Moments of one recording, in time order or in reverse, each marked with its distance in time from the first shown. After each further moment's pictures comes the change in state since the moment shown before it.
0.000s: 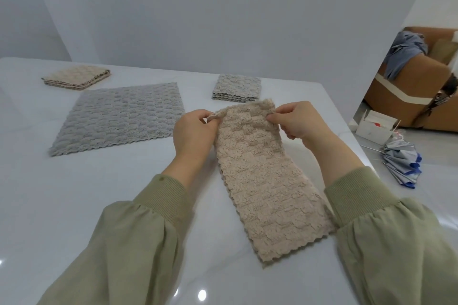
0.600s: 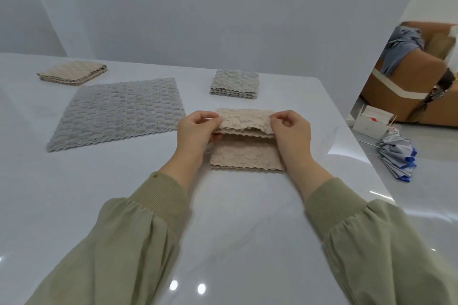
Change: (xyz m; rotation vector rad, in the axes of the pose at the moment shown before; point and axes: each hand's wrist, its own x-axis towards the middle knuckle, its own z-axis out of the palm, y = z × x) left_hand -0.011 0.002 0.002 -0.630 -0.156 -0.384; right_hand -0.026 0.031 0.041 0.255 0.397 -0.085
